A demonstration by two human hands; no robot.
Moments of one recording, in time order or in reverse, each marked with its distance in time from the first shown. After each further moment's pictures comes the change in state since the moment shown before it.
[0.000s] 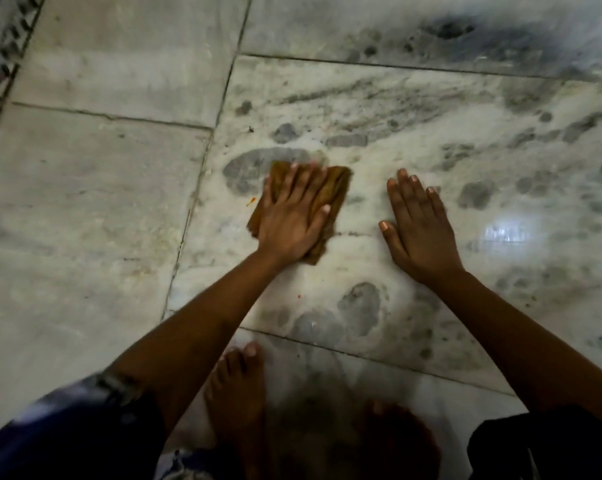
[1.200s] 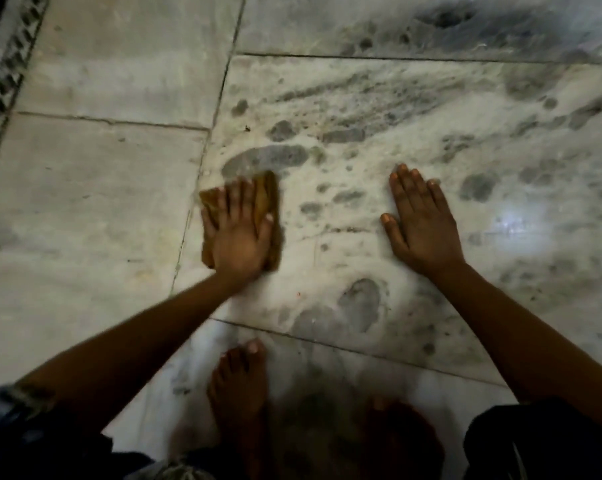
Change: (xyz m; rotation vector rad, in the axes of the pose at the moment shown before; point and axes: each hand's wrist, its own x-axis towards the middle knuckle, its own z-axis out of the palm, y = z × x) left_hand -0.045 -0.042 -0.008 0.012 0.000 -0.375; right_hand 0.002 0.007 0.006 -0.007 -0.005 0.009
